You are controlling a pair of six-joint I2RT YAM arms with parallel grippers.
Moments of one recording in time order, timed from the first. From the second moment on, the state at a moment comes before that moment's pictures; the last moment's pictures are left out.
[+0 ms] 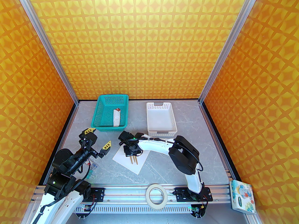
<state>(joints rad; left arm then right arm) -0.33 0.36 0.59 -0.24 0.26 0.27 0.99 2.02 1.45 -0.71 -0.02 0.73</state>
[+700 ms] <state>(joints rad) -0.33 0.36 0.59 -0.25 0.26 0.27 0.99 2.04 1.46 -0.72 0.00 0.73</state>
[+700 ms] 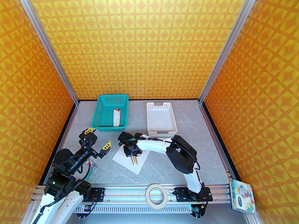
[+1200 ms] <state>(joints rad) -0.33 0.36 0.59 -0.25 0.26 0.25 0.94 1.85 1.45 -0.74 0.05 0.70</state>
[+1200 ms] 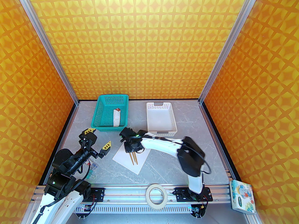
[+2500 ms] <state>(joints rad) -0.89 0.69 0.66 -0.50 0.10 0.13 0.39 1.20 0.88 -0.52 -0.11 0.72</state>
